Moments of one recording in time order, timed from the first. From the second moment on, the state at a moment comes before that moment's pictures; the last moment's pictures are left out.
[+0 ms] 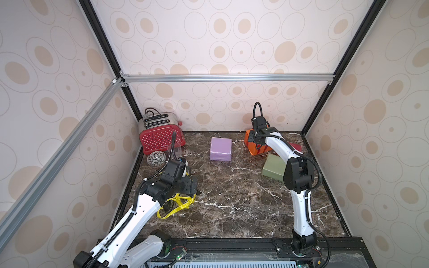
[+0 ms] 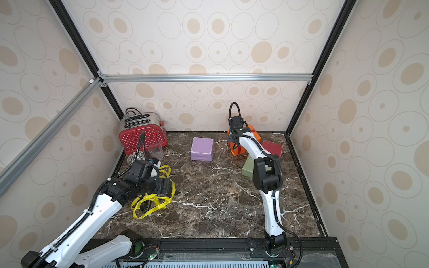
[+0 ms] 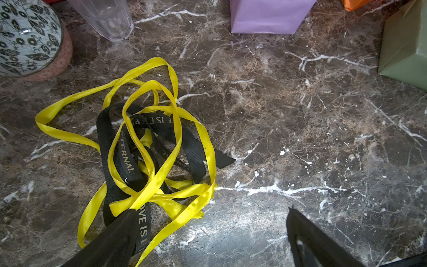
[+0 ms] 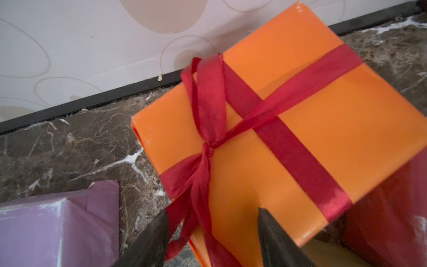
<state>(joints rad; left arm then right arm) -0.43 0.99 0.93 -0.90 -0.08 -0.29 0.29 2.27 2.08 -0.69 0.25 0.48</state>
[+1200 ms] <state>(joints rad) -0.43 1.05 0.93 -0.89 -0.03 -0.29 0.24 2.28 1.99 -0.46 0.15 0.44</state>
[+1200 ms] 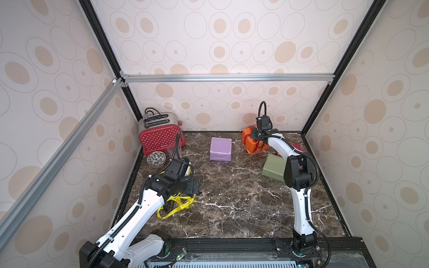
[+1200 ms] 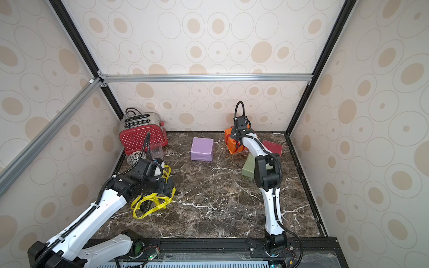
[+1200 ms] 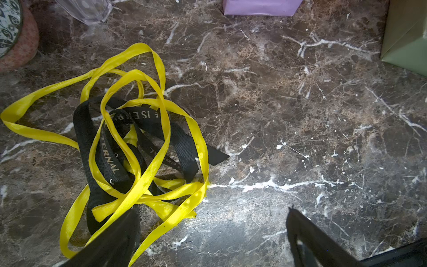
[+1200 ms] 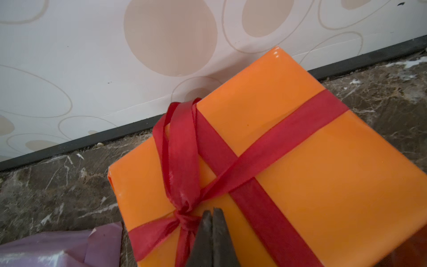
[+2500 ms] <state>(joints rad) -0.43 0.97 0.93 -0.89 -0.02 -0.29 0.75 1.58 1.03 -0.23 -0.09 0.66</state>
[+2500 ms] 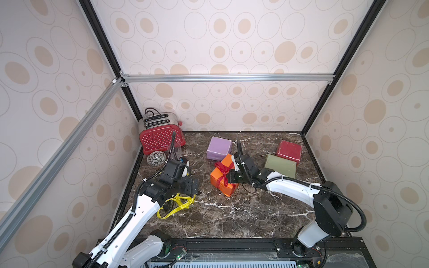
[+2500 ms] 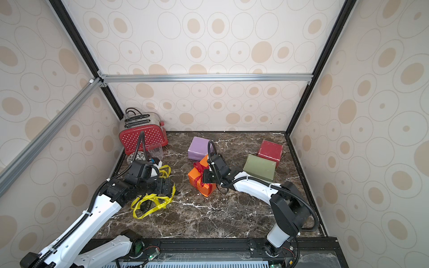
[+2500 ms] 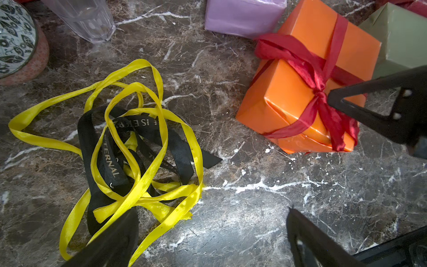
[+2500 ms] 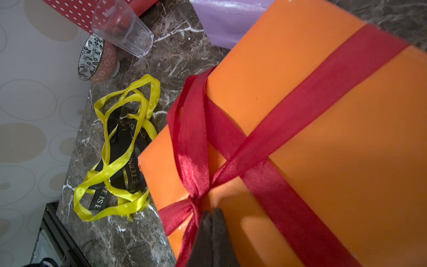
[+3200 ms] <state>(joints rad) -0.44 1.01 0.92 -0.88 0.05 -0.29 0.75 1.44 0.98 -0.41 -0.14 0.59</state>
